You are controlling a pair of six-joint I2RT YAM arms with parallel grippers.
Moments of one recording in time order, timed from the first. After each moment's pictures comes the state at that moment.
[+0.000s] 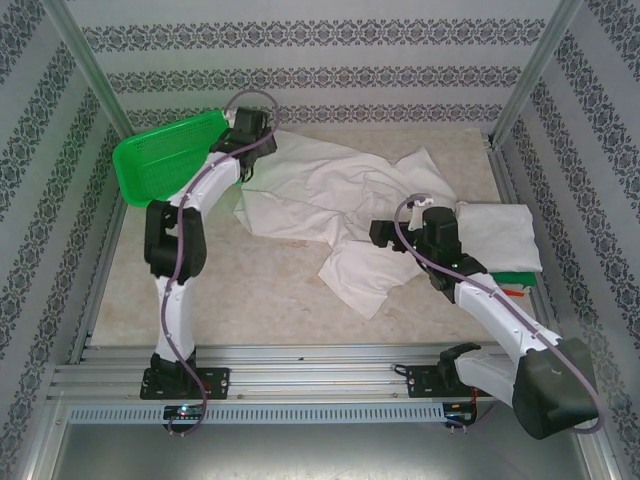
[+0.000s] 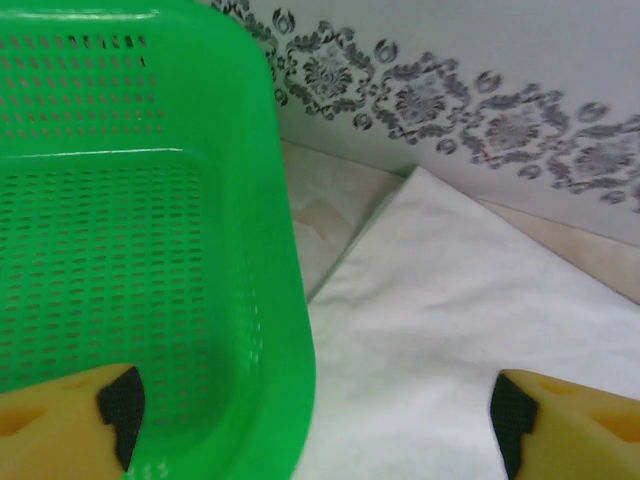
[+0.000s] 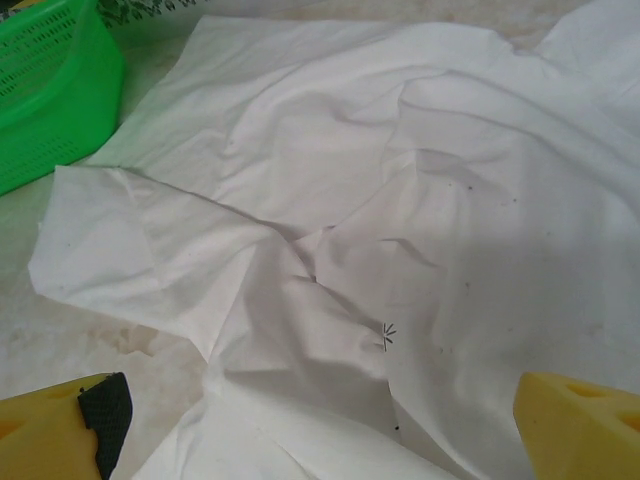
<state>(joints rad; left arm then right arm) -0.21 2.29 2.10 -0.53 -0.34 -0.44 0.28 1.11 0.60 -0.02 -0.13 0.34</state>
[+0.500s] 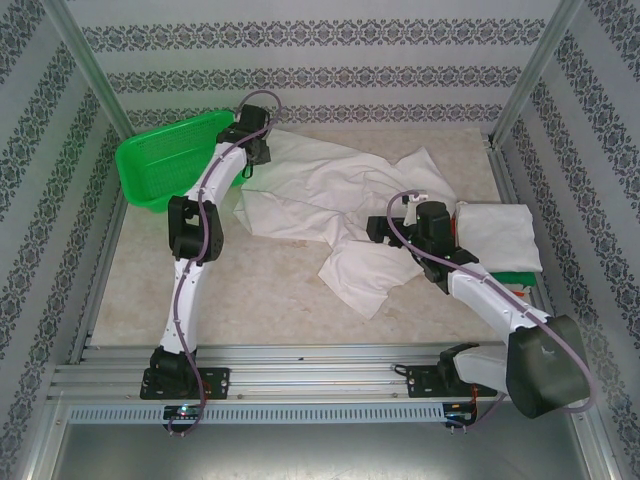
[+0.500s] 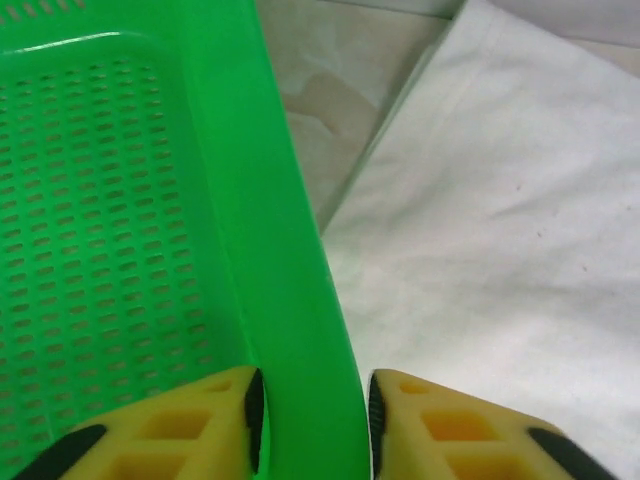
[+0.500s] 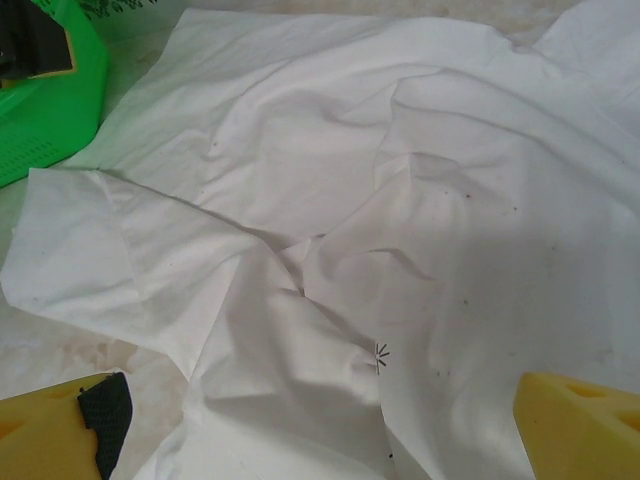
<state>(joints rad) -0.18 2.54 2.43 -0.84 -0.21 -0.34 0.28 1.20 0.63 0.03 -0.12 0.34</state>
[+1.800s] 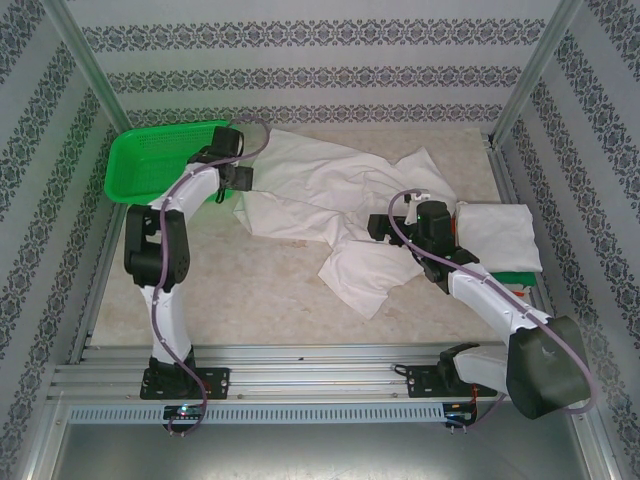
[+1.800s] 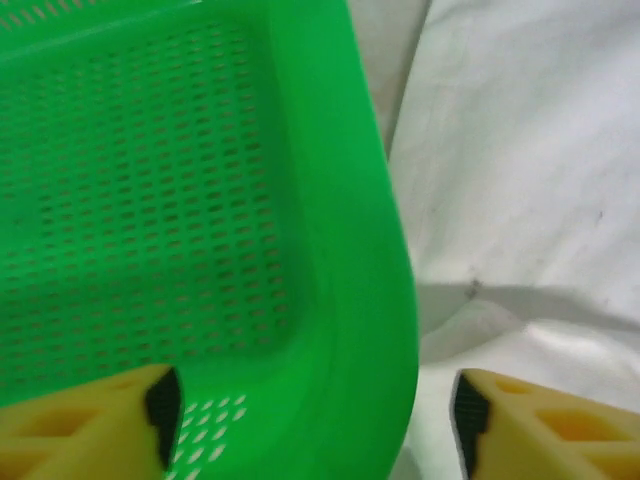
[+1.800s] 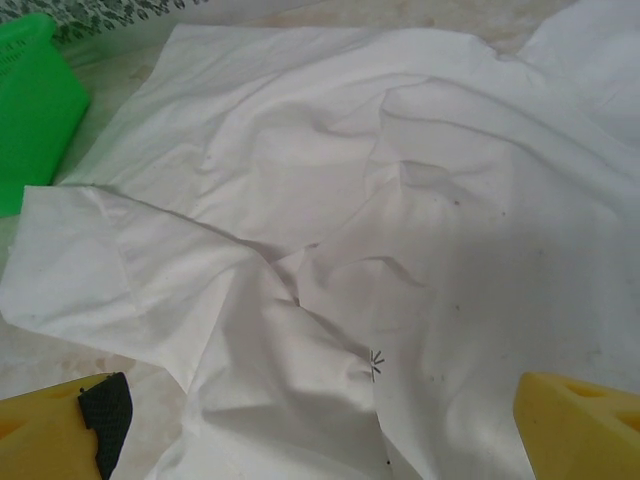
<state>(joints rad) -0.13 2.00 1.63 -0.56 -0.20 -0.07 0.29 1.20 0.64 0.01 -0.09 0.37</state>
